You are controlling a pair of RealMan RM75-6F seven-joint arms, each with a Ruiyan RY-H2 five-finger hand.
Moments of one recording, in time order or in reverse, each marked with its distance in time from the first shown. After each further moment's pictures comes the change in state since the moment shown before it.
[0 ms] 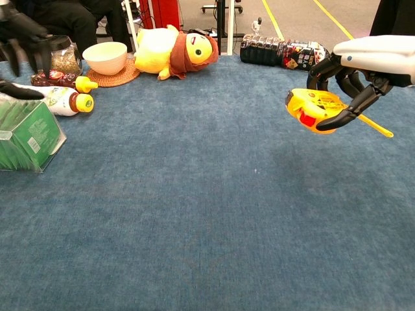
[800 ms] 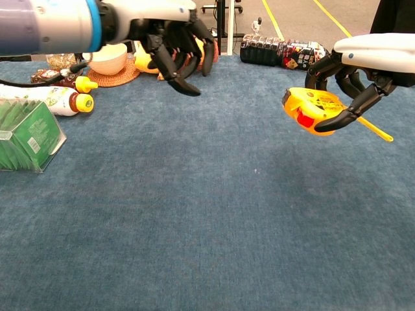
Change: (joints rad) left arm -0.483 -0.267 -0.098 0.253 -0.260 -0.329 -0.007; right arm -0.024 0.024 0.009 -0.098 0.021 0.018 -0.054
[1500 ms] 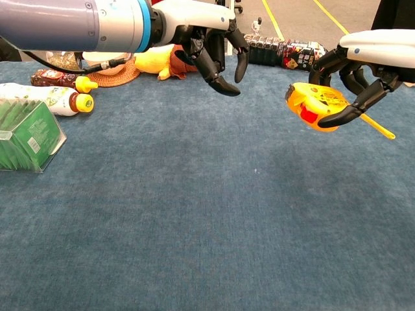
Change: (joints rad) left arm -0.158 -0.081 0.022 0.187 0.046 -0.109 -0.135; right arm -0.013 0.011 0.003 0.005 -0.021 0.011 0.037
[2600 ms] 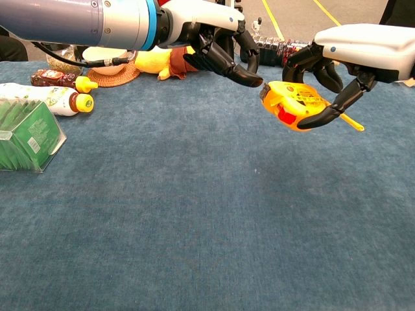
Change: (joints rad) left arm -0.039 0.022 0.021 0.024 0.104 -0.074 -0.226; right arm 0.043 -0.079 -0.018 0.149 -0.216 0.070 0.146
